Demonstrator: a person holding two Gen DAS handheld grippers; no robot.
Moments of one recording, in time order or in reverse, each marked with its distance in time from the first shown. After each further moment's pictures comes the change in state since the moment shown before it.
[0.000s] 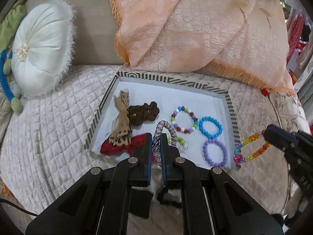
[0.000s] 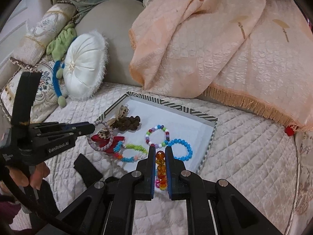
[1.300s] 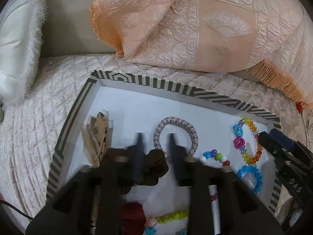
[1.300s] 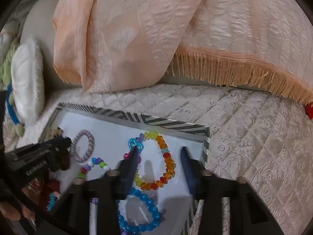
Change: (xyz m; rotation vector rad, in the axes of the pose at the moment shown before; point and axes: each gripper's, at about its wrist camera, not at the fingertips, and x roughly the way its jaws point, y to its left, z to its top) left arm 0.154 -0.003 0.065 -0.047 0.108 0.092; right arm 0.163 -0.092 0.037 0.244 0.102 -0.077
